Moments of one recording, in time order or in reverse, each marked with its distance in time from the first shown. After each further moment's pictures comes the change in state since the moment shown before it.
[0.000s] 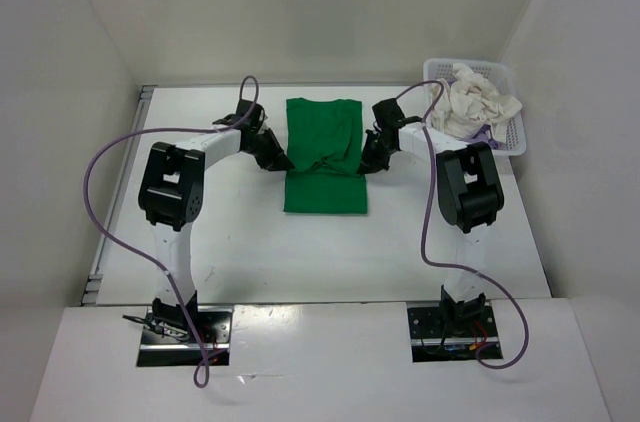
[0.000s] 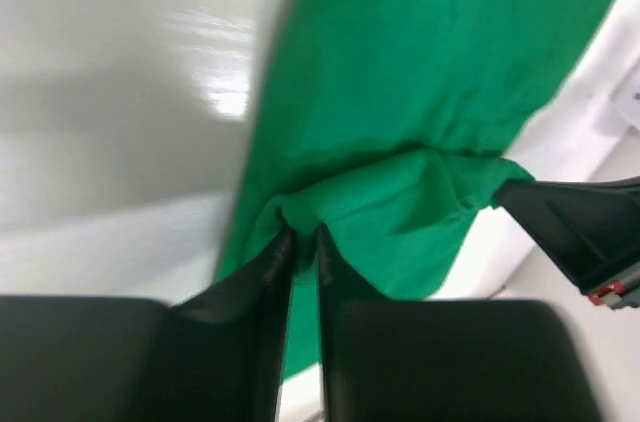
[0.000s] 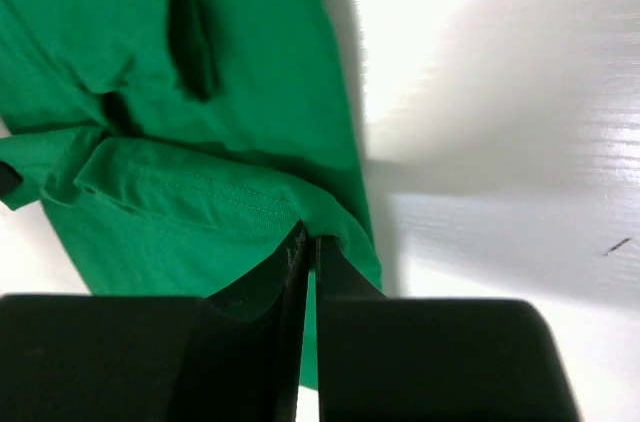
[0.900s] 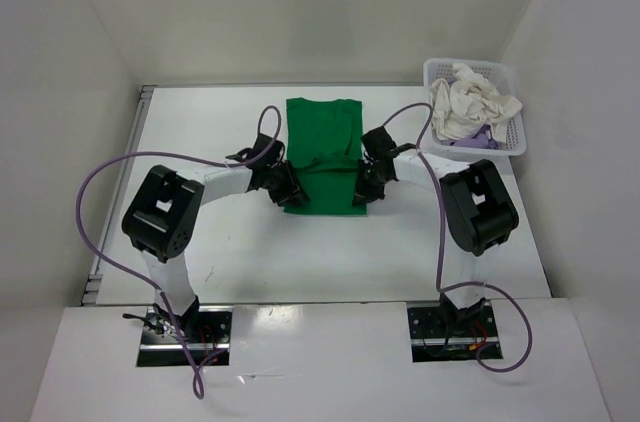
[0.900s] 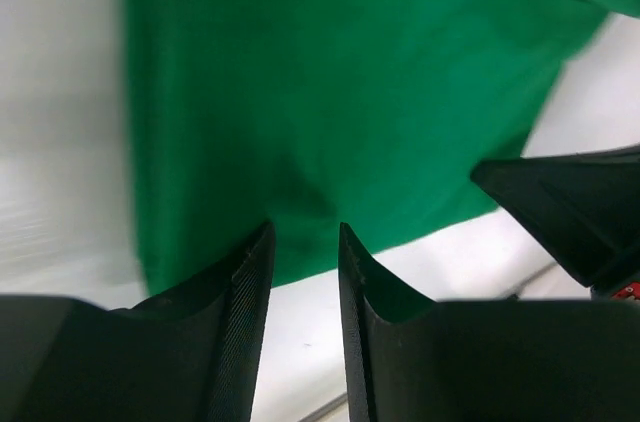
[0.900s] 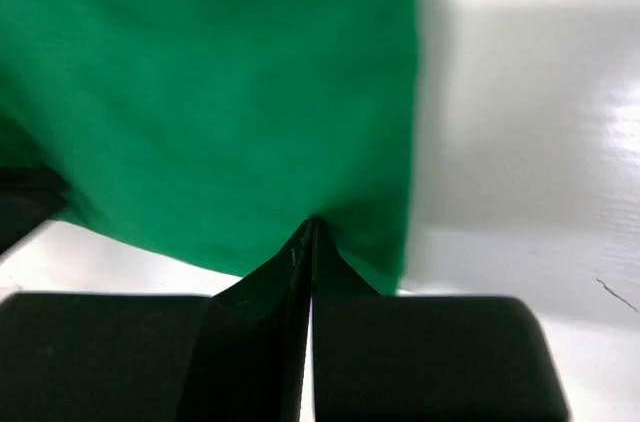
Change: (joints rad) left arm -0.208 -0.263 -0.409 0.198 -0.117 -0.077; right arm 0.132 -0.192 -0.296 0.064 0.016 0.023
